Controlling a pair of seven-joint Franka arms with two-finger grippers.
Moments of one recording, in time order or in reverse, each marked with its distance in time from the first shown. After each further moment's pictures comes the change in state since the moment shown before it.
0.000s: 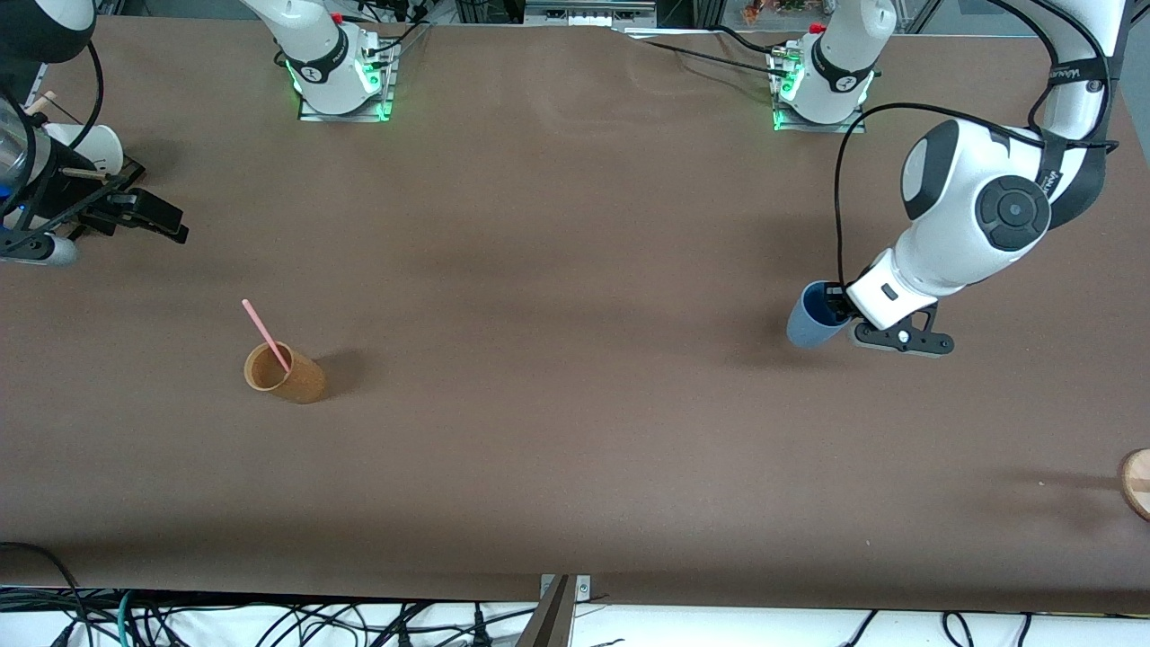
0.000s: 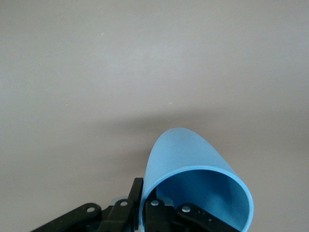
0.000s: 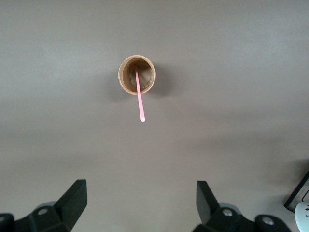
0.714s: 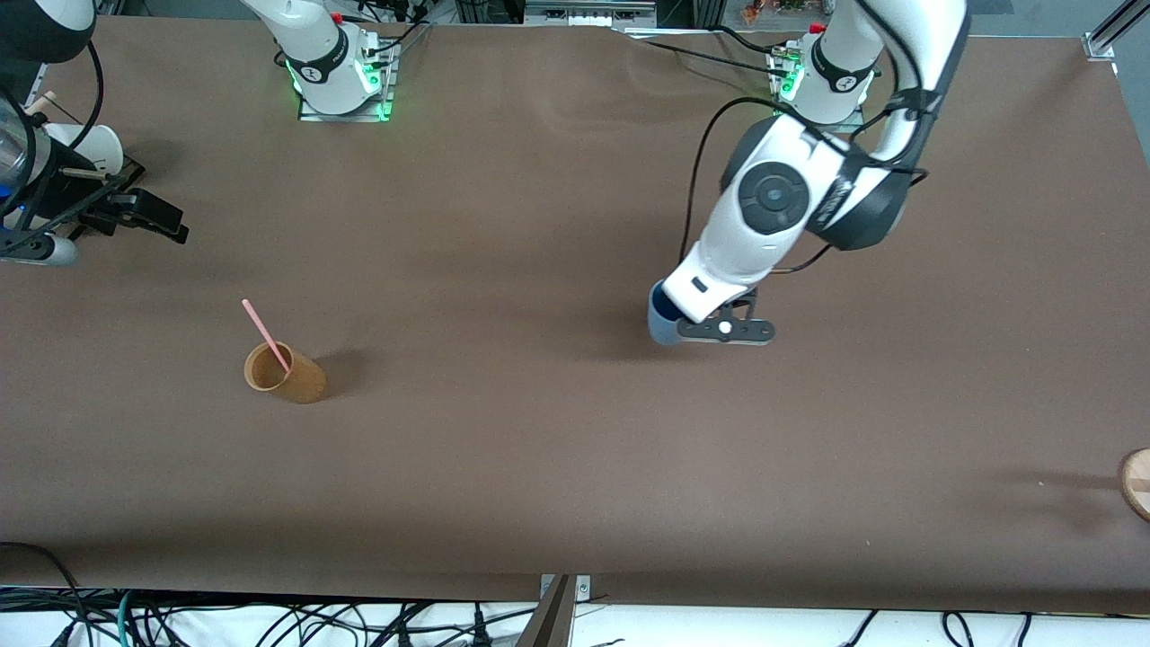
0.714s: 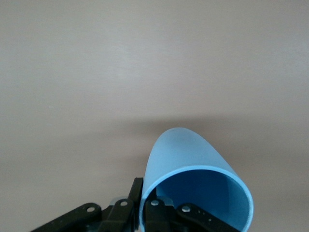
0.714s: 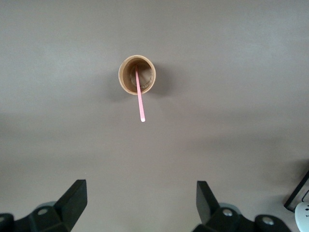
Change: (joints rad) left arm -0.336 0.241 -0.010 0.292 0.000 -0.024 -0.460; right arm 0.000 0.000 0.000 0.000 0.000 0.000 0.000
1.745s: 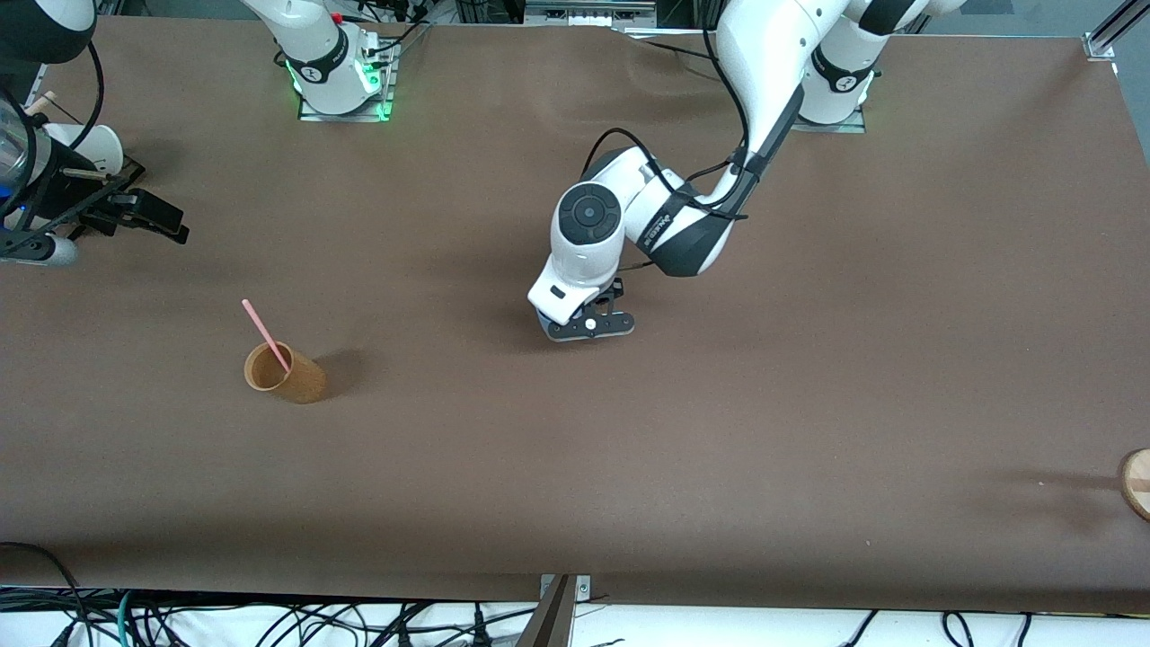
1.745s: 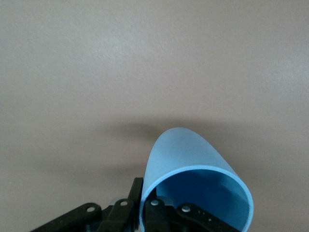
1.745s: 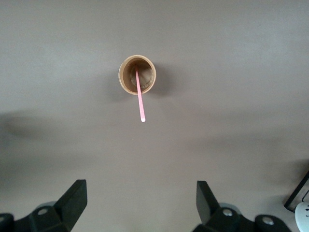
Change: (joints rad) left arm -0.220 0.337 0.000 0.338 -0.007 0.000 -0.360; right arm 0.000 0.002 0.001 0.000 0.000 0.000 0.000
